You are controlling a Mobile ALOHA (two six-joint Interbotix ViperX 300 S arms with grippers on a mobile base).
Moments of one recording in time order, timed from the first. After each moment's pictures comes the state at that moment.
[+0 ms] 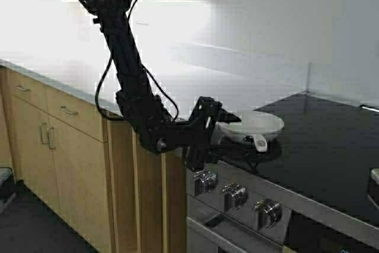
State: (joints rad) left arm -0.64 1.05 0.16 0.15 -1.03 -1.44; right arm 0.00 -0.93 1.20 0.00 -0.29 0.01
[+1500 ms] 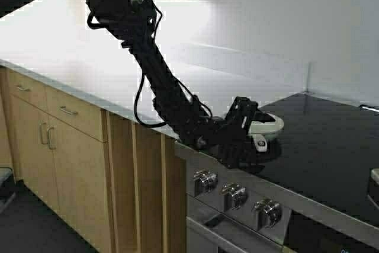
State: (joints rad) left arm -0.71 1.17 -0.18 0.14 -0.82 -1.50; right arm 0.00 -0.93 1.20 0.00 -0.29 0.01
